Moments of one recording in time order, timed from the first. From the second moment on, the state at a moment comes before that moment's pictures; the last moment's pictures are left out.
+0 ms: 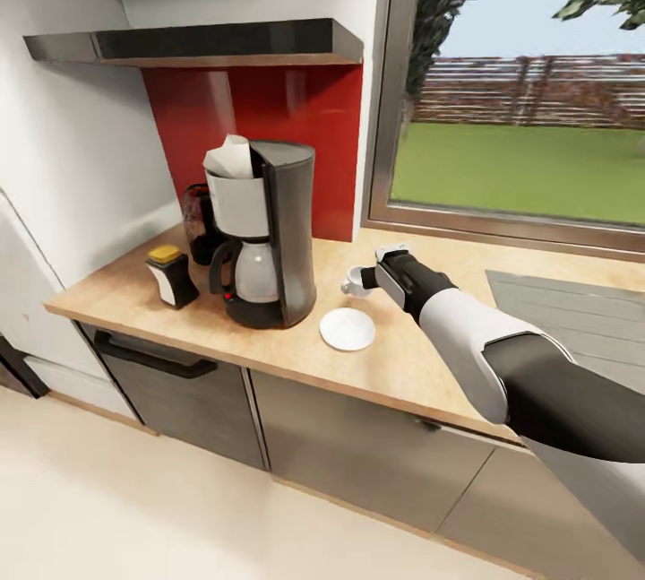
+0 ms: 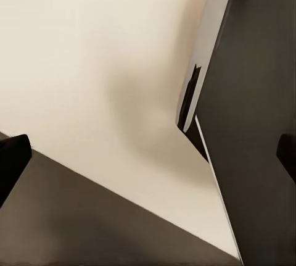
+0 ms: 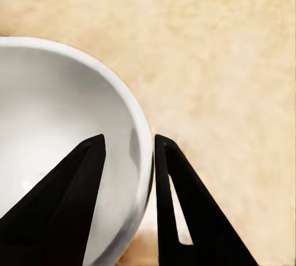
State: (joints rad) left arm 0.07 0.08 -0.15 -0.08 0.35 -0.12 0.12; right arm -1.43 0.17 0.19 -0.17 -0.11 0.52 -0.19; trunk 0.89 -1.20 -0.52
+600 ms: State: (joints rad) left arm 0.07 0.08 -0.14 -0.08 0.35 -0.11 0.13; right arm -1.43 0.17 0.19 -0.13 -0.11 0.55 -0.19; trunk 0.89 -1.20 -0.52
